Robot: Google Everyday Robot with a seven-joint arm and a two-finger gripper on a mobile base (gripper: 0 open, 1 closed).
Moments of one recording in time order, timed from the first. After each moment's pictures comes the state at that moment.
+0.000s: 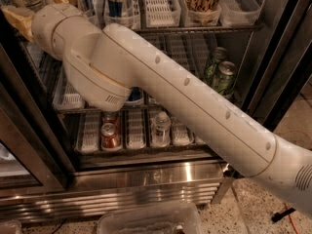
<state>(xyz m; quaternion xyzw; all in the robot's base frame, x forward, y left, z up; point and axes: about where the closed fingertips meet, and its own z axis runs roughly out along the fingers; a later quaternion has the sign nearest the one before) 0.592 0.232 1.068 -0.28 0.60 0.26 0.71</state>
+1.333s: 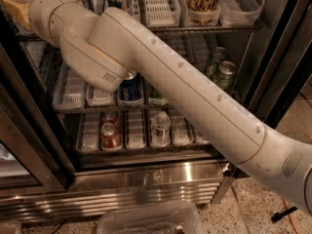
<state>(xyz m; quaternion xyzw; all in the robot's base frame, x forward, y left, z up) 0.614 0.249 1.077 -0.29 0.59 0.27 0.70</state>
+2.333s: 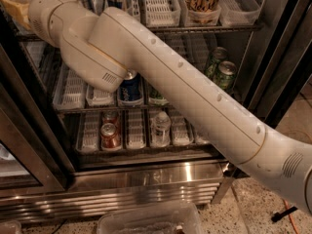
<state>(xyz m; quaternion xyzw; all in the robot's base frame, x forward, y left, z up) 0.611 0.249 1.080 -0.29 0.59 0.27 0.70</state>
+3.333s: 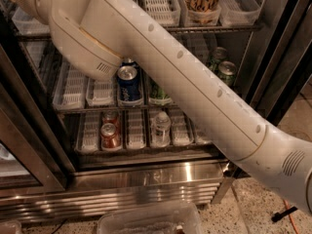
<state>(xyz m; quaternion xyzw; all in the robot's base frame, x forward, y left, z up) 0.598 0.244 1.148 -0.30 0.52 0.24 0.76</state>
